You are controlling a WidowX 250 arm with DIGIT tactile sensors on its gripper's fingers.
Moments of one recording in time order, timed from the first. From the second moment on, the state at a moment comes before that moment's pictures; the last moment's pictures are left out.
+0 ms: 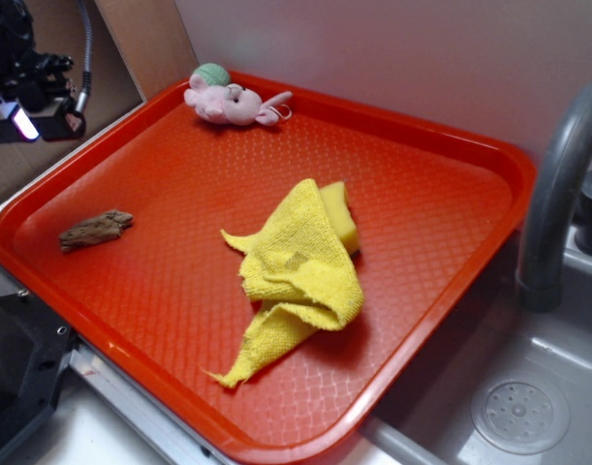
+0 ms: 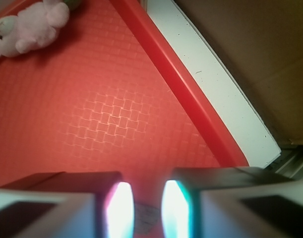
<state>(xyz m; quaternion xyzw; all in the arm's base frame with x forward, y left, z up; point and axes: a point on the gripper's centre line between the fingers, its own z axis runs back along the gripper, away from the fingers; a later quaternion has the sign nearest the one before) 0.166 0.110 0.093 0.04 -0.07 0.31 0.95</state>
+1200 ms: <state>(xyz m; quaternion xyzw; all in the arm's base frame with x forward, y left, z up) 0.135 0.085 0.070 0.08 -0.11 0.12 0.98</state>
